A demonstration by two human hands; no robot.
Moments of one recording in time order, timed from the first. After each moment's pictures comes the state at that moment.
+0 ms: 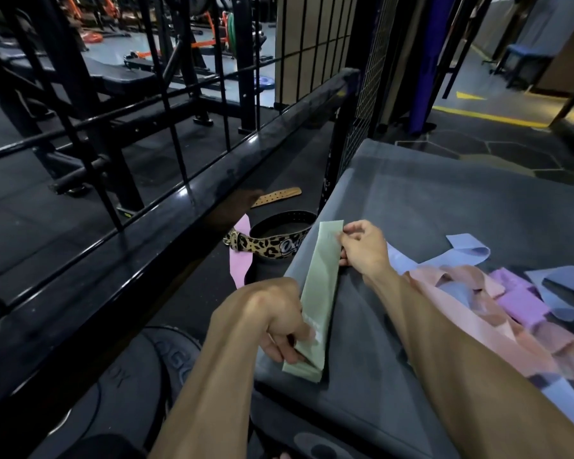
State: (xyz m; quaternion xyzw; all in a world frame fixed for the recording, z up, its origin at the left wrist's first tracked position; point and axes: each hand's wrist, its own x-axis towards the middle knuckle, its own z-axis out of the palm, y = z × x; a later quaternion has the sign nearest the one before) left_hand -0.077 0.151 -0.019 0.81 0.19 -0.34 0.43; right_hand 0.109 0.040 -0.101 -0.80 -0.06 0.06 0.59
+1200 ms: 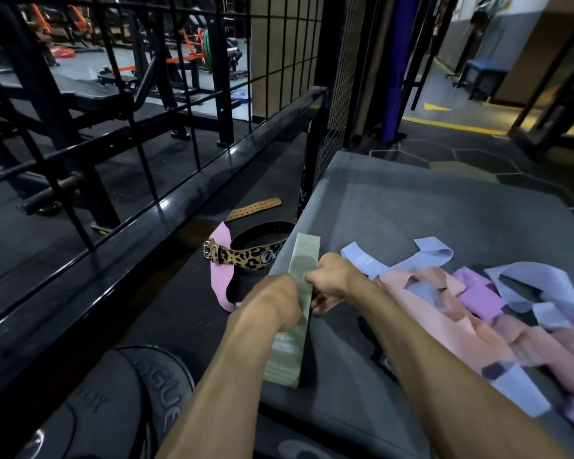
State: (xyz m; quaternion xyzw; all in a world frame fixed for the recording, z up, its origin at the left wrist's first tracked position) left_hand -0.047 0.123 -0.029 0.95 0.17 -0.16 0.19; right_hand 0.052 0.028 -0.048 -0.88 -0.06 0.32 0.36
